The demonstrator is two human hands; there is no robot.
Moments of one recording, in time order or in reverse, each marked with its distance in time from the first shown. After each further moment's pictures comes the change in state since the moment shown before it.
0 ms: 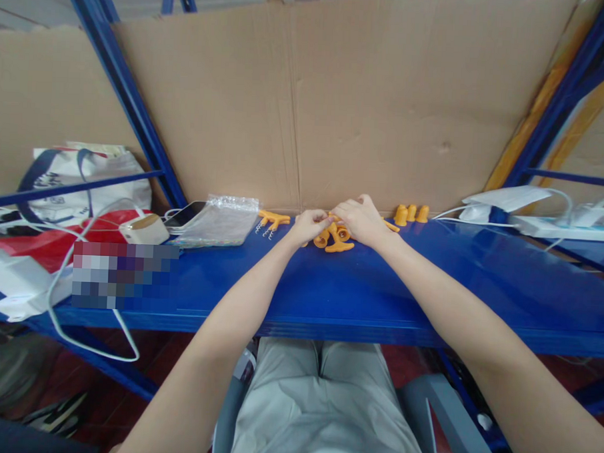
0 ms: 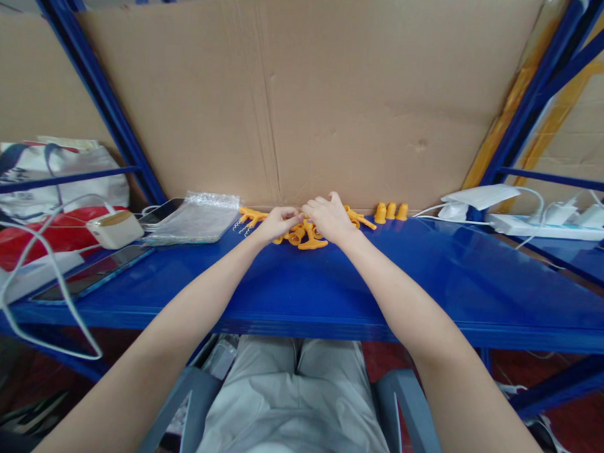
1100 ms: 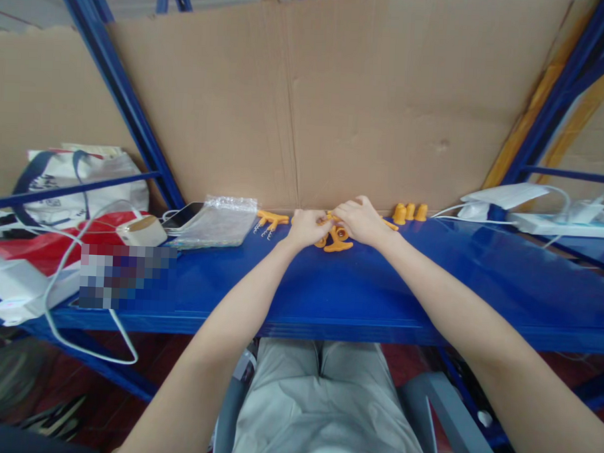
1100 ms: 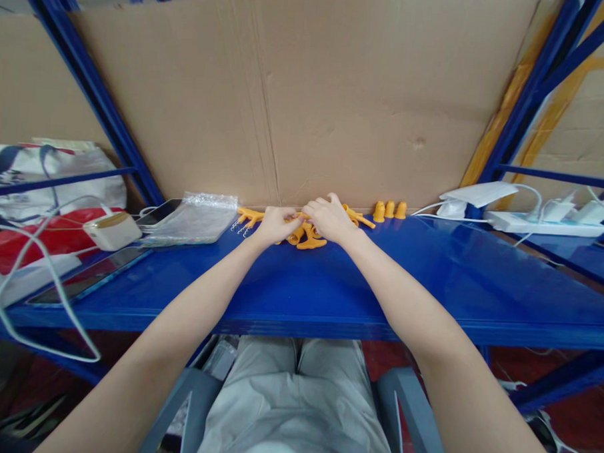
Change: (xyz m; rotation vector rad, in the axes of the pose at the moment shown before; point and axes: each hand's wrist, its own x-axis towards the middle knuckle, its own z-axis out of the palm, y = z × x) left_hand -0.010 0.019 0.000 0.387 0.091 0.071; right_hand -0.003 0.007 0.010 0.006 0.002 -0.037
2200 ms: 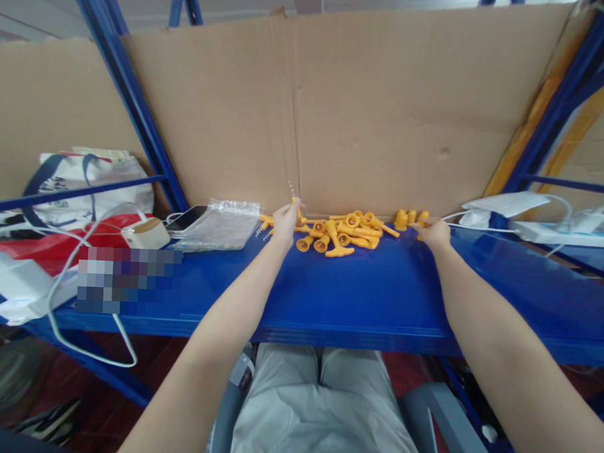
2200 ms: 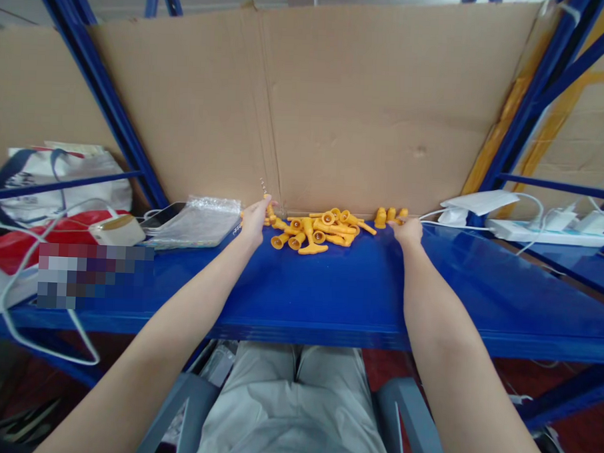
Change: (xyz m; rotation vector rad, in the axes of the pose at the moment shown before) left_hand 0.020 -0.040 -0.003 -0.889 0.575 -0.507; right_hand -0.094 0.128 0.045 0.318 -0.014 1.270
